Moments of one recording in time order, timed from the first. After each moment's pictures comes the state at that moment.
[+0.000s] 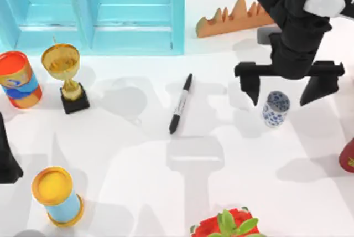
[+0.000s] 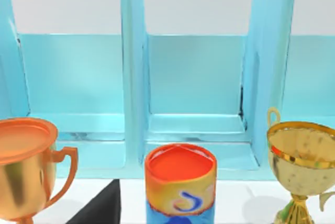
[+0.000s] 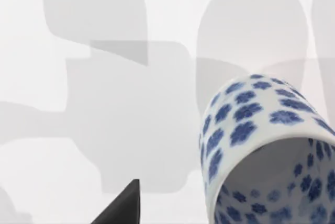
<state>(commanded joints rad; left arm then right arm) 0.00 0.00 0.00 0.00 0.00 0.00 0.37 2.16 1.71 -1.11 0.00 0.39</state>
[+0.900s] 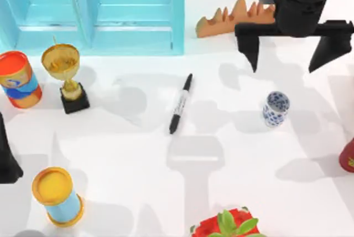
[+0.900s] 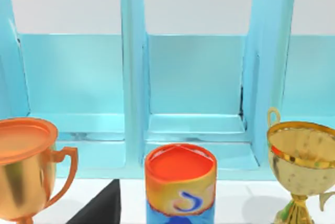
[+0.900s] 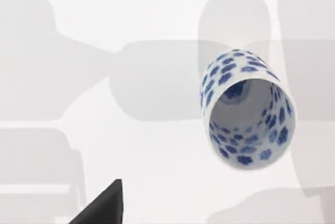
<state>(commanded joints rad) 0.00 0.00 0.00 0.00 0.00 0.00 0.37 2.22 2.10 -1.46 0.00 0.39</state>
